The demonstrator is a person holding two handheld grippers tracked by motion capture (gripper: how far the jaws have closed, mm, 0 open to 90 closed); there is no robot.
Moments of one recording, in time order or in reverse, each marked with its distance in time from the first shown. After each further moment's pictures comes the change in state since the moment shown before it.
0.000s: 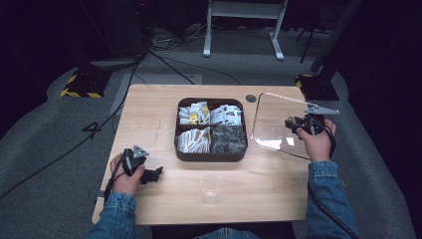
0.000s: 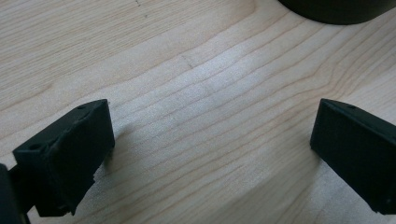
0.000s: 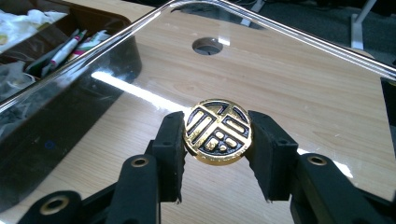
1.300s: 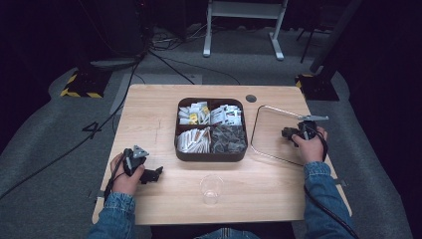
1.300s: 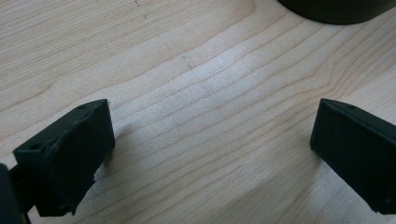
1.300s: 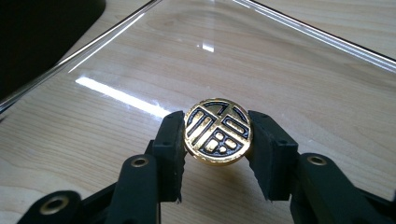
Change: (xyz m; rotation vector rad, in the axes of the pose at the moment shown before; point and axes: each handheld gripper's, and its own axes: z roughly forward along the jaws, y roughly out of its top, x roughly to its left) left arm 0.000 0.000 0.000 -0.001 -0.002 0.002; right arm -0.020 -0.042 0.047 0.134 0.019 0.080
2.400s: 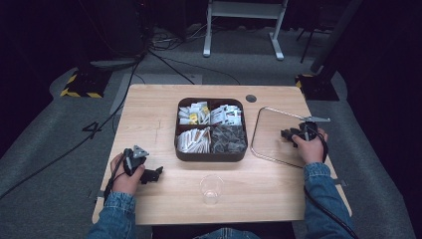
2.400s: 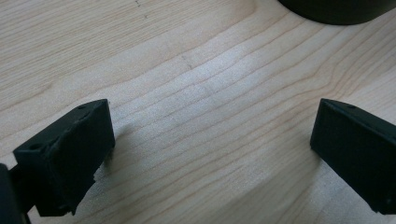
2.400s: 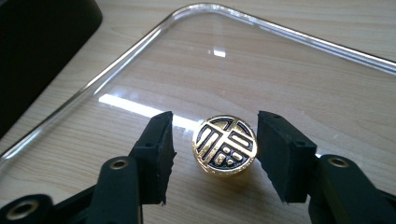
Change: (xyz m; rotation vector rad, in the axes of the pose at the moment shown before) left arm -0.001 0.000 0.000 0.002 0.006 -0.006; right arm -0.003 -0.006 0.002 -0.033 0.007 0.069
